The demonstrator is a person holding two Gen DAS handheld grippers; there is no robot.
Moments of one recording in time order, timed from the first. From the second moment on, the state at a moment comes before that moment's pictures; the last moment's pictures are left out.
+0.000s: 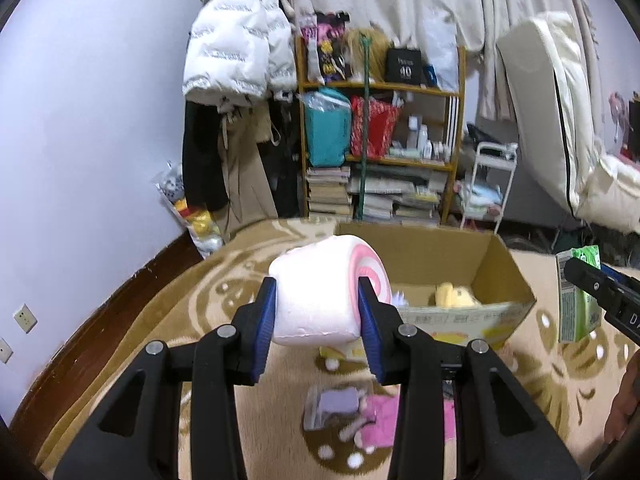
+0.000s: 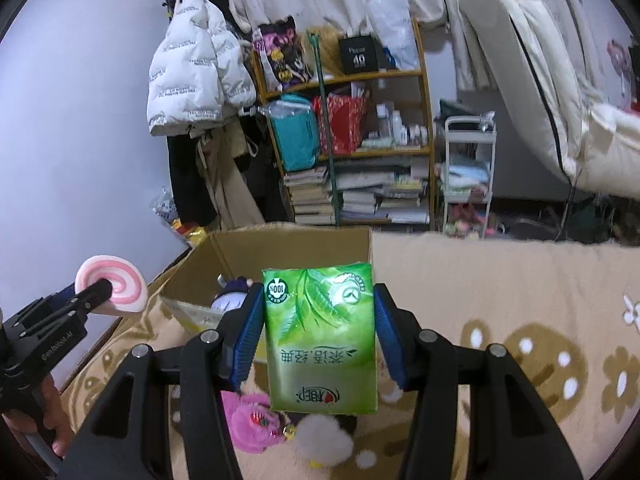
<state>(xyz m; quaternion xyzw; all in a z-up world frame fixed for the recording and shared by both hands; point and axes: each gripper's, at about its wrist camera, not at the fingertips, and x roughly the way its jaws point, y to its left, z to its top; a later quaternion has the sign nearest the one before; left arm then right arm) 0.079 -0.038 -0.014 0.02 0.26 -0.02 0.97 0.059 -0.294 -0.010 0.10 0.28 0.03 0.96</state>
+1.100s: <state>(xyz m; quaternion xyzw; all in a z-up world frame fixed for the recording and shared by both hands) 0.164 -0.085 -0.036 0.08 0.26 -0.06 0.96 0.147 -0.274 -0.014 0.02 0.25 0.04 0.97</state>
